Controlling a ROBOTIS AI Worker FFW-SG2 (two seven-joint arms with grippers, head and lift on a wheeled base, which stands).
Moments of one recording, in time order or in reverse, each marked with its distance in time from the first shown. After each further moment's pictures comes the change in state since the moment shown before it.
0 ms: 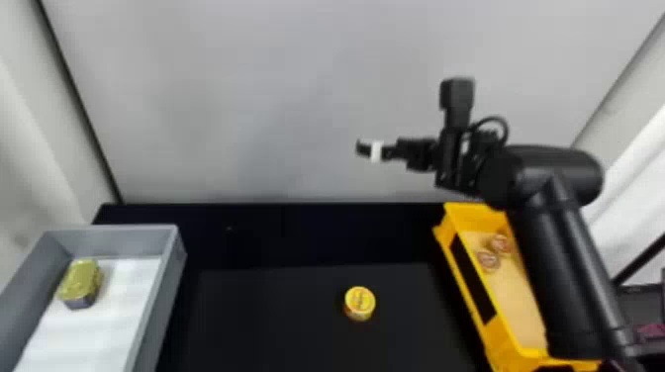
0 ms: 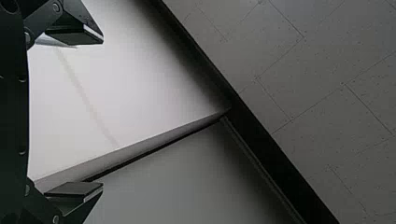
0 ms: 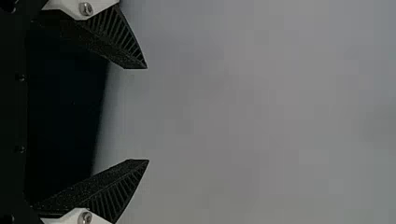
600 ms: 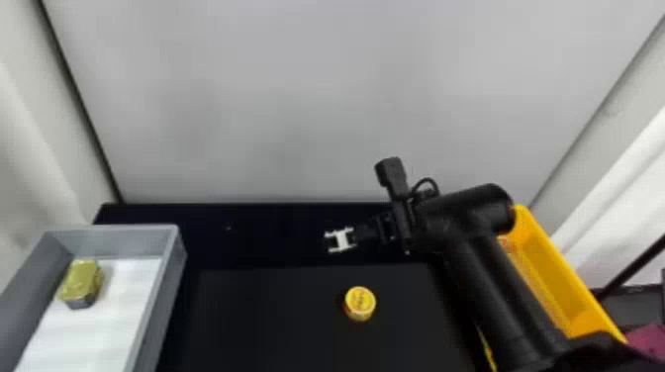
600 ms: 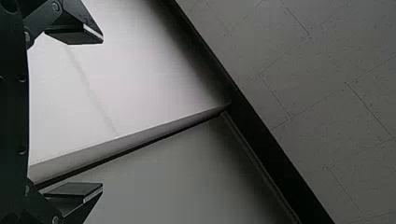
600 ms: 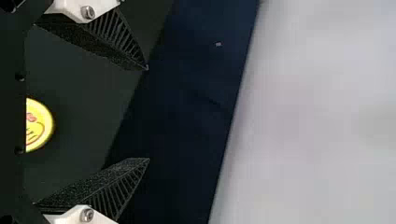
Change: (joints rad) left arm -0.013 -0.002 -0.034 0.023 0.021 -0.024 -0.003; right arm -0.027 0.137 0.105 0.380 0.409 0.017 0.350
